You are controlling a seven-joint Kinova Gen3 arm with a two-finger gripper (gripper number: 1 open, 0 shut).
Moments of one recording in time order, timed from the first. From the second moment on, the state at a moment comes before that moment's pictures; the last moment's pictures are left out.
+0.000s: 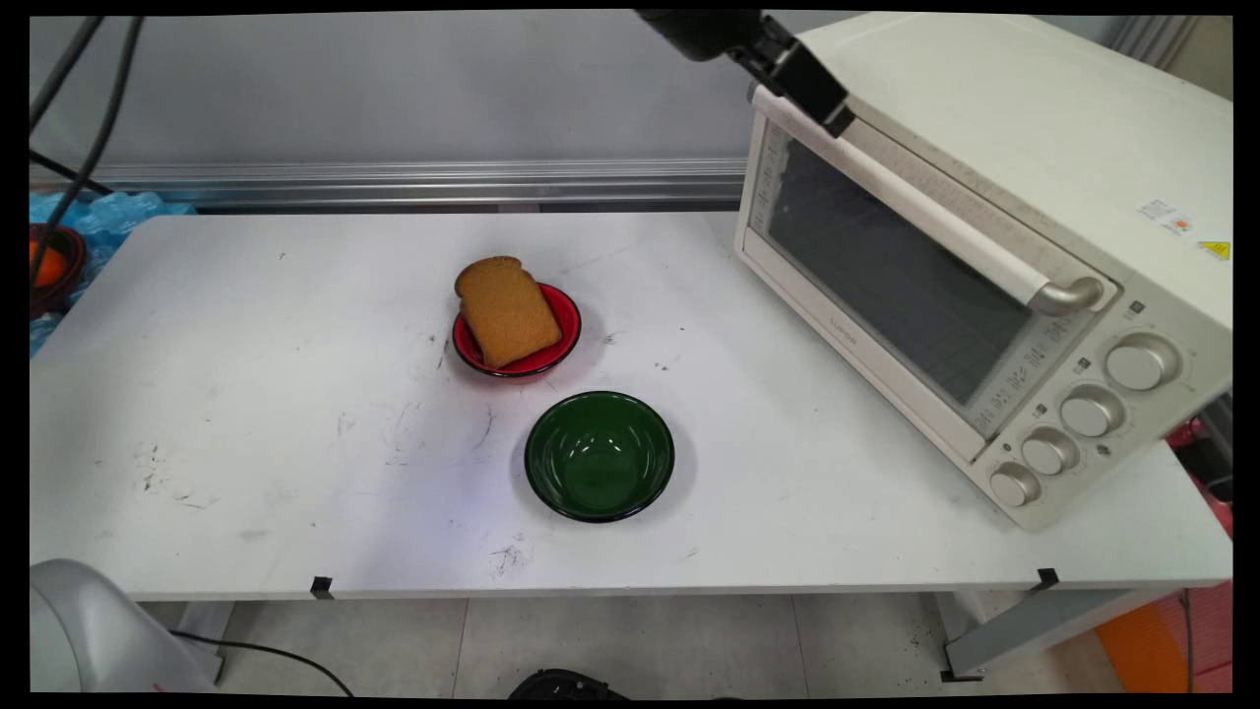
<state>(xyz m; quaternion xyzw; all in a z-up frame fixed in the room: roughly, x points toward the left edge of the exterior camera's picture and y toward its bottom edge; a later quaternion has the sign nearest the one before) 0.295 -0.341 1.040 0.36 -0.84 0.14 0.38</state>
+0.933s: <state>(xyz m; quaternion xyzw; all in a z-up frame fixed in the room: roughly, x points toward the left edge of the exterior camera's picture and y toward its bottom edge) 0.239 -0.374 1.019 0.45 -0.81 0.16 0.35</state>
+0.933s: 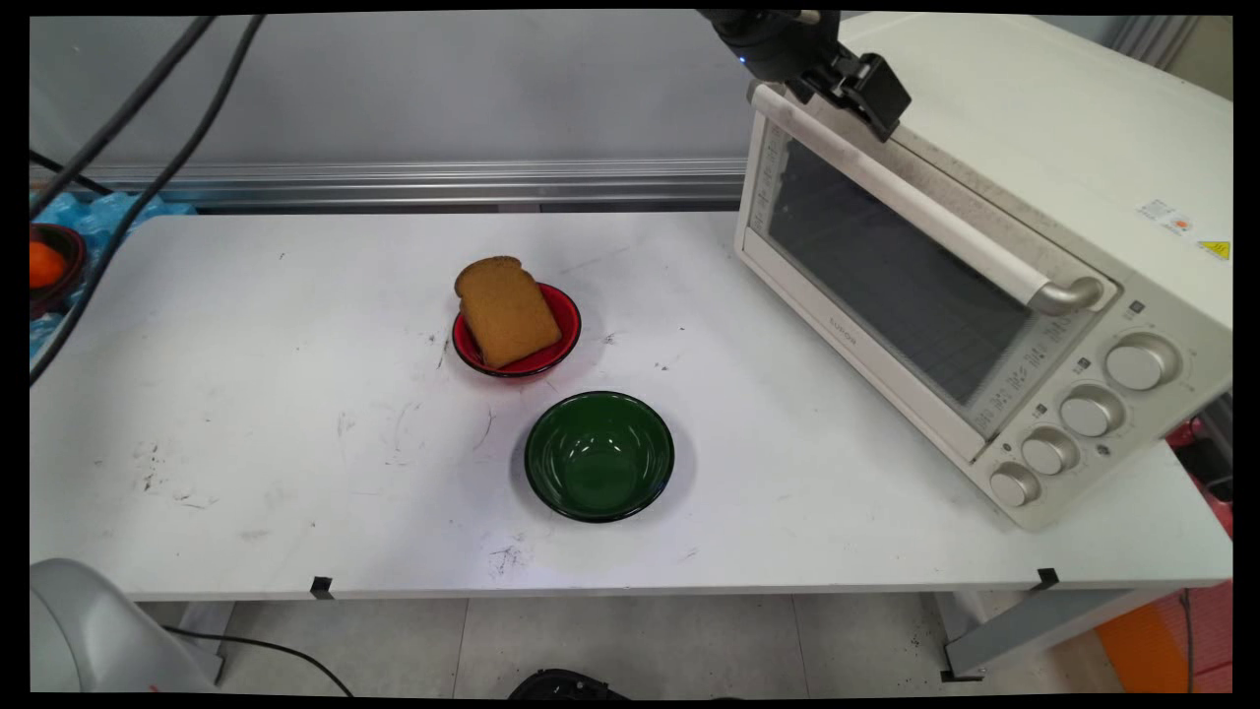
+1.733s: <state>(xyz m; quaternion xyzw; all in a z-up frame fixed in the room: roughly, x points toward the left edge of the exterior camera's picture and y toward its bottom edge) 0.210 -0.380 1.013 0.43 -0.82 0.17 0.33</state>
